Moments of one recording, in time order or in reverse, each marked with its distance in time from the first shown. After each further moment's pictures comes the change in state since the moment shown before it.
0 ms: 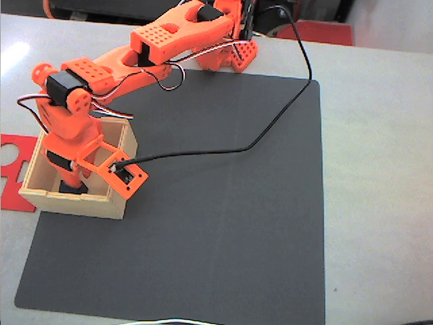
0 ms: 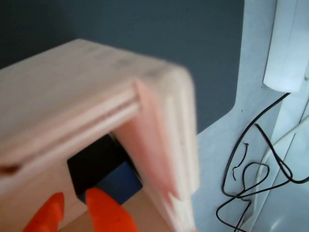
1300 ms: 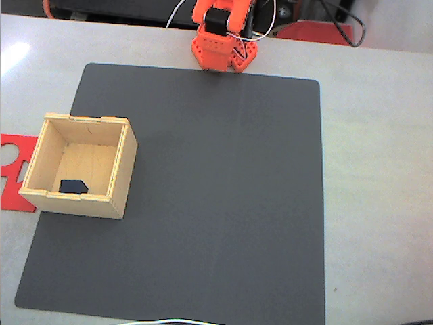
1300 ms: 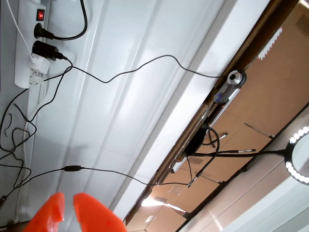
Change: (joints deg) arm -19.4 144.5 94.1 -6.0 -10.8
